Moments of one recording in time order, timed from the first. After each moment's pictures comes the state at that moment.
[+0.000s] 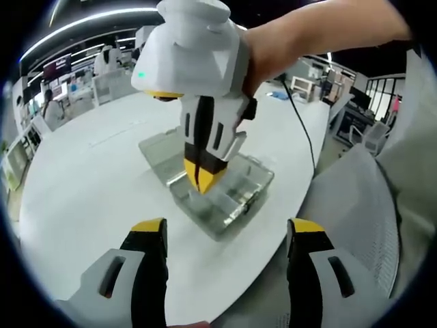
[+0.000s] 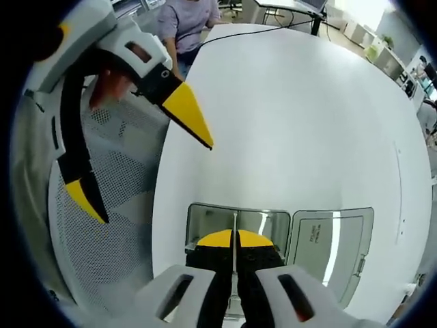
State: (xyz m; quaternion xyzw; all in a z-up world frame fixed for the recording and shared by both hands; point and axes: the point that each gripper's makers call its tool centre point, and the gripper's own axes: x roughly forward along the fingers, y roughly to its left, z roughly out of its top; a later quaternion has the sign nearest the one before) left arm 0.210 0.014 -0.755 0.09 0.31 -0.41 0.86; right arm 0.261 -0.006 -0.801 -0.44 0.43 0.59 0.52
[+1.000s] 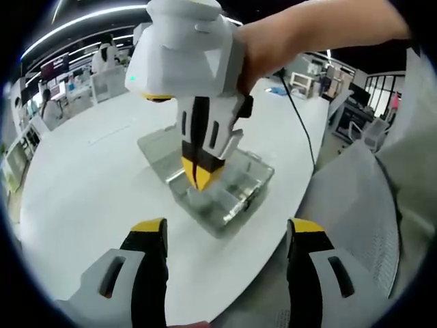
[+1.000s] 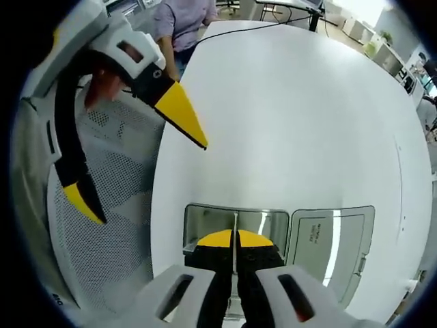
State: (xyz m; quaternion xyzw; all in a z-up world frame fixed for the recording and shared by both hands) left arm 0.208 0.015 -0.757 0.09 0.32 -0.41 0.85; right arm 0.262 -0.004 -0.803 -0.44 0.44 0.58 0.53
